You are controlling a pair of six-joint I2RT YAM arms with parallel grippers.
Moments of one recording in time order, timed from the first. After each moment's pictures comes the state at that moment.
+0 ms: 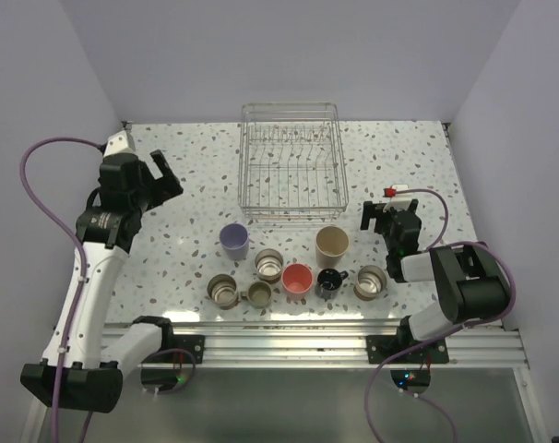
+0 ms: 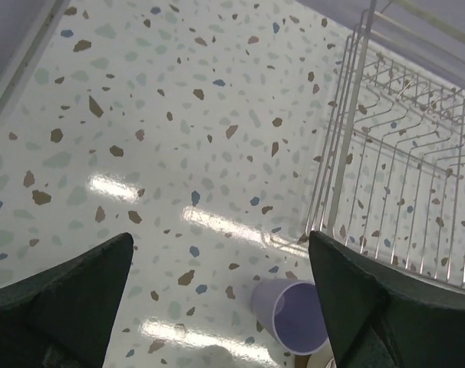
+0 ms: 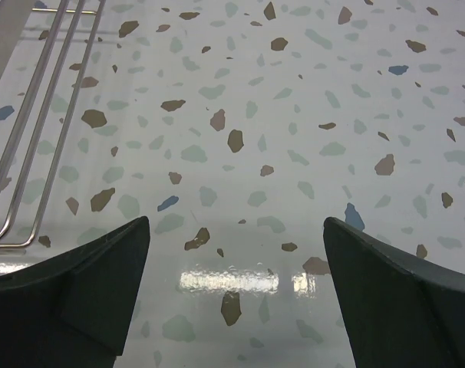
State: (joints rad) left arm -0.09 1.00 1.15 -0.68 -0.18 -0.45; right arm 0.13 1.53 0.33 0.96 0.11 0.00
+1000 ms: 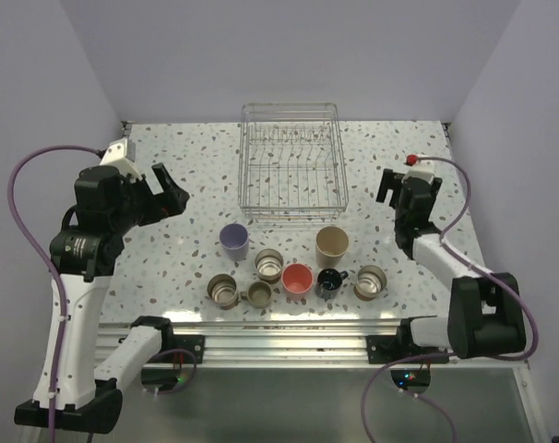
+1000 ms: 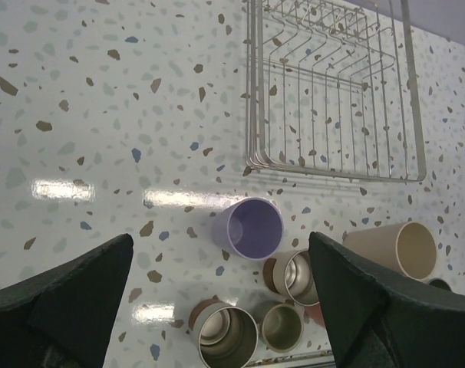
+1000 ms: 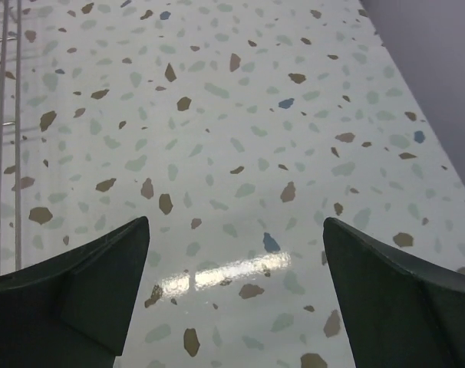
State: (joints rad) left arm -0.09 0.87 1.30 -0.92 0.08 -0.40; right arm 0.10 1.36 0.56 0.50 0.33 0.07
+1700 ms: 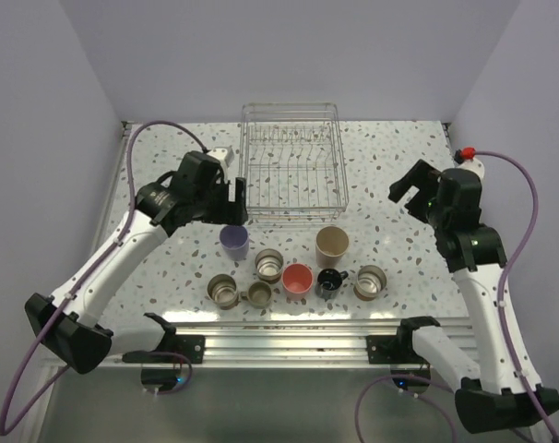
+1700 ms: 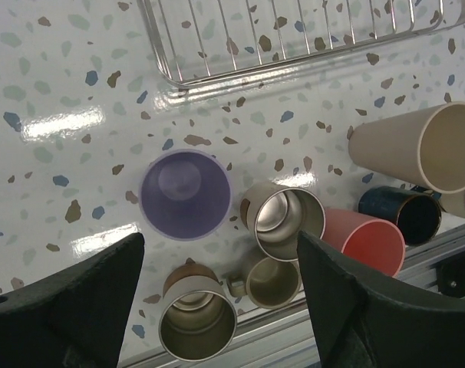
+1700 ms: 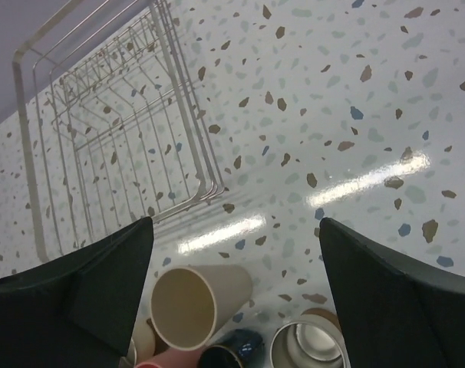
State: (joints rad) left arm -0.52 1.24 1.31 -0.91 -0.02 -0.39; right arm 0.10 0.92 1.10 -0.67 0.17 0.60
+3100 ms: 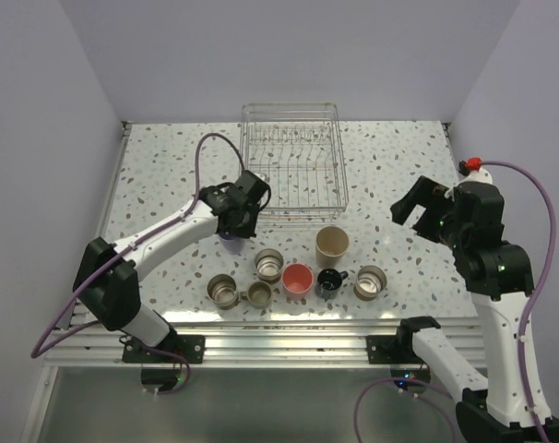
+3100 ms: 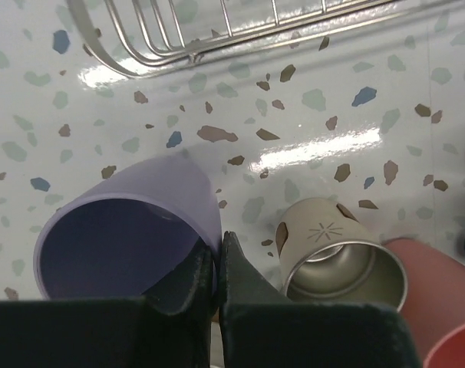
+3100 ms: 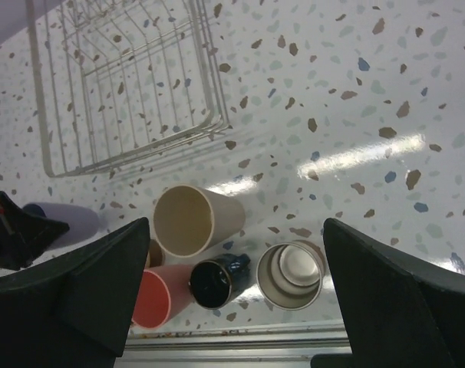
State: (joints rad) left arm -0.70 1.55 1.19 -0.77 -0.22 -0.43; right arm 0.12 0.80 1.25 -1.03 0.08 0.52
